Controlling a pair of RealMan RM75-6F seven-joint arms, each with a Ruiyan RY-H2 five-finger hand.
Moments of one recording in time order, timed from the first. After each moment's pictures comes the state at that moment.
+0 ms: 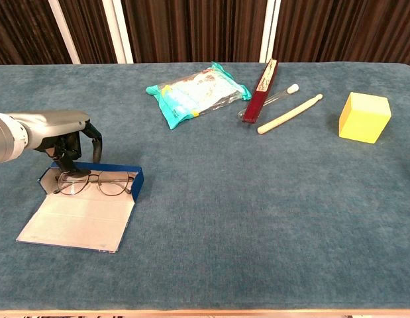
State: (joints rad) left arm -0.86 -1.48 -0.06 -1.69 0.53 1.05 0.63; right arm 0.06 -1.10 0.09 -1.66 -1.43 1.46 0.01
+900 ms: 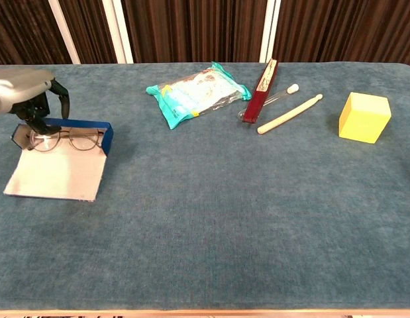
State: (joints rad) left arm -0.78 -1.51 -0.07 -1.47 0.74 1.17 0.58; right arm 0.06 -1.10 0.09 -1.66 -1.42 1.46 0.01
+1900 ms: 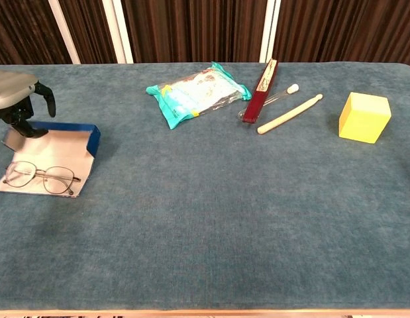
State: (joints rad) left arm -0.70 -1.54 -0.13 -1.36 0.80 1.13 0.58; right arm 0.06 -1.10 0.09 -1.66 -1.42 1.46 0.01
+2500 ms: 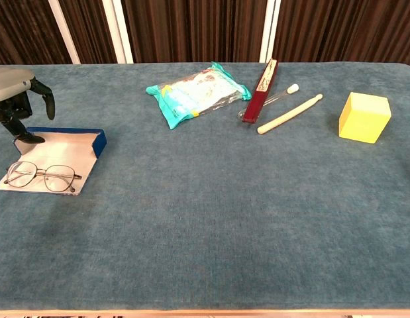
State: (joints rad) left arm -0.66 -1.41 -0.12 -1.58 0.85 1.12 0.57; right arm 0.06 -1.10 0.09 -1.66 -1.43 1.46 0.01
